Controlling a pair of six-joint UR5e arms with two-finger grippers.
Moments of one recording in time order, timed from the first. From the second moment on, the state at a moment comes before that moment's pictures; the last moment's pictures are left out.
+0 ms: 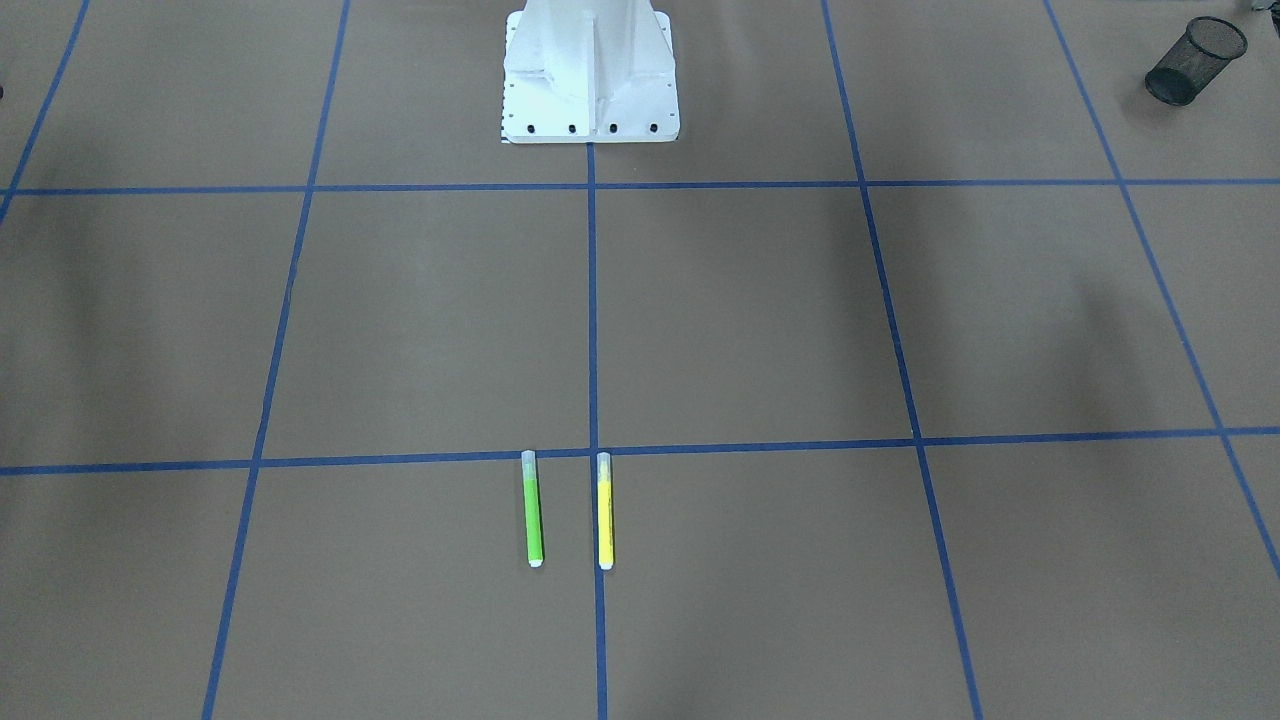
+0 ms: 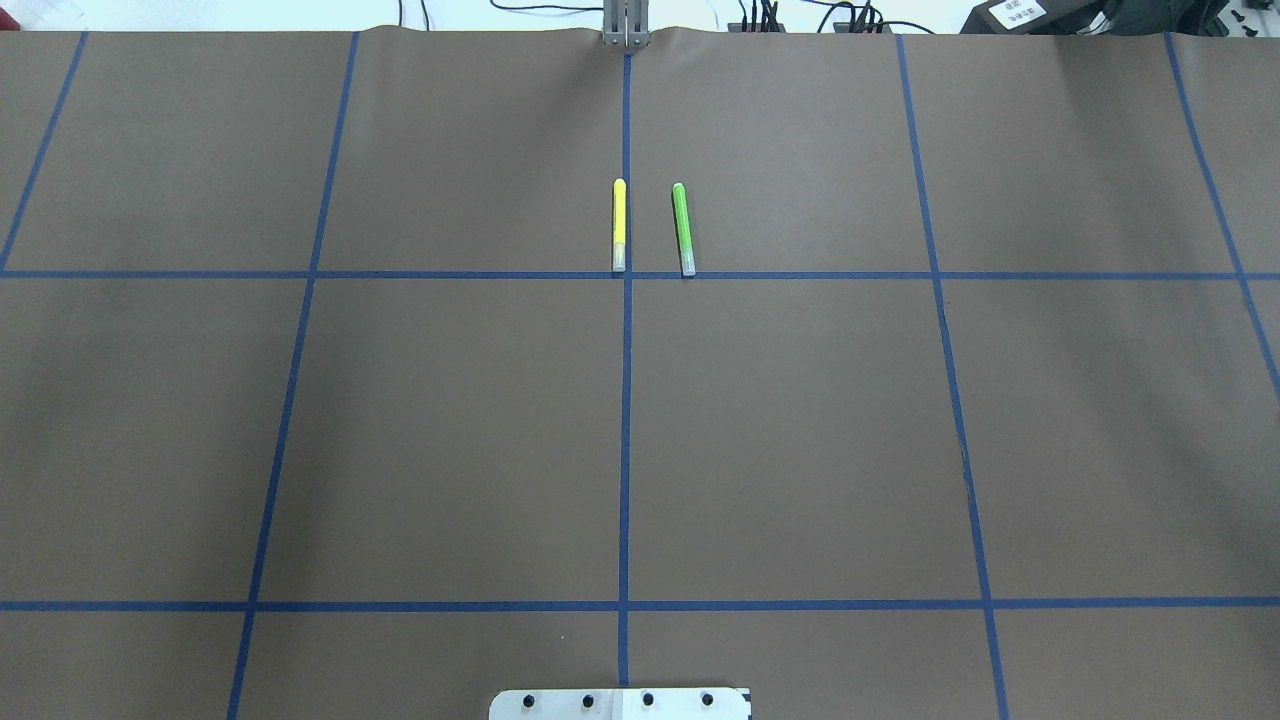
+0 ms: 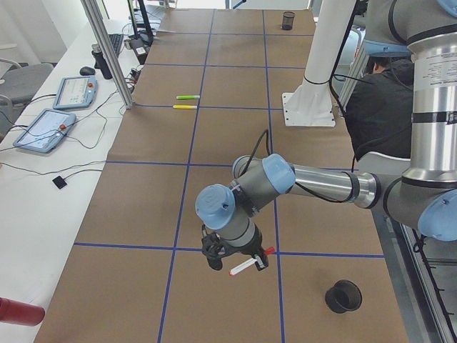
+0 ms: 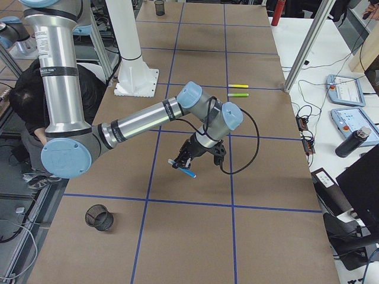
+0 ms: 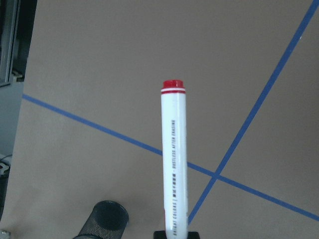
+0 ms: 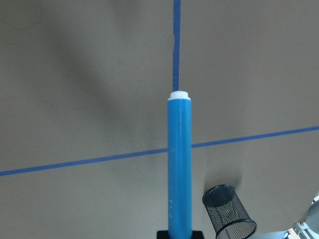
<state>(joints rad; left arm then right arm) -1.83 -1.41 -1.84 -0.66 -2.24 0.20 1.43 -1.48 1.91 -2.65 2.17 -0.19</state>
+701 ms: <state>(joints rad) -2.03 -1.25 -1.82 -0.42 -2.27 0.25 1.51 -1.57 1.90 -2.81 2.31 -0.28</state>
